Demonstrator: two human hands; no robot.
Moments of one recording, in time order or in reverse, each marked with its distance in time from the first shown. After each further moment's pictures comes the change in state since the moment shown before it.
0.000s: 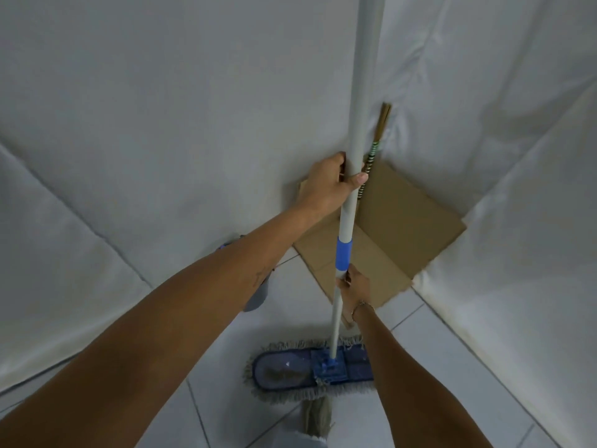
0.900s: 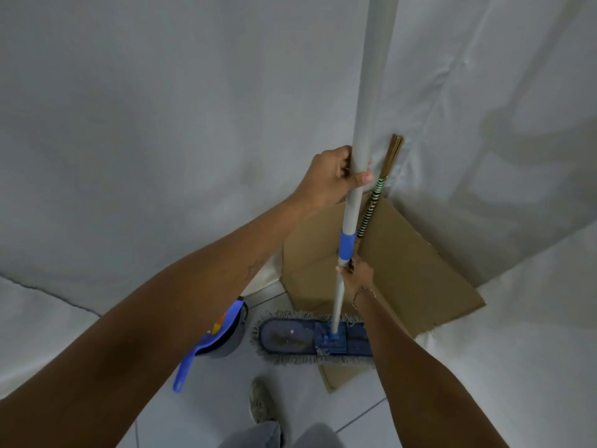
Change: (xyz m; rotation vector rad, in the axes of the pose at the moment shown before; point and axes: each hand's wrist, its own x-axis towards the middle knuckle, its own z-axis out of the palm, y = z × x) left_hand 0.287 -0.028 0.068 -0.126 0.012 -0.045; right_hand 0.317 -0.021 -0.084 0.032 -0.077 0.009
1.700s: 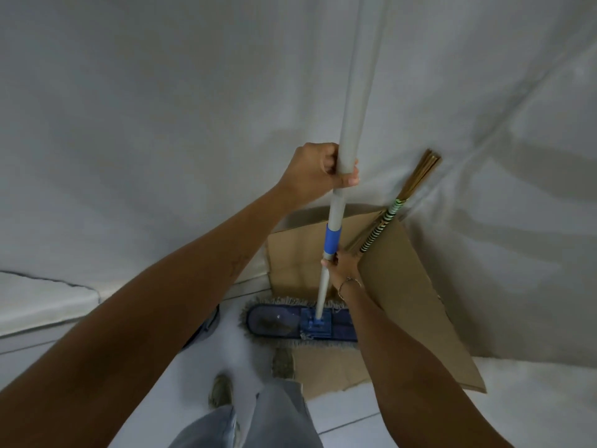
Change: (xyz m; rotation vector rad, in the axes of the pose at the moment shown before) left_hand 0.223 -0.090 0.004 0.059 0.158 -0.233; right_hand 0.244 -0.007 -0.005 -0.070 -0.344 -0.019
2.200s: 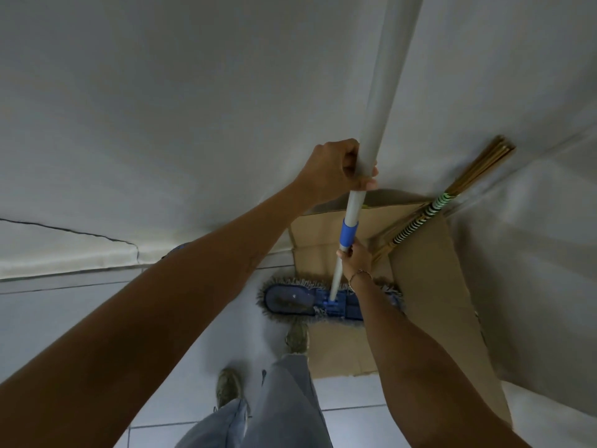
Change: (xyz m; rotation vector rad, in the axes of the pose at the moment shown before) left_hand 0.046 -0.057 0.013 0.133 -0.014 -0.170; right_hand 0.067 0.027 0.026 -0.040 -0.074 0.064
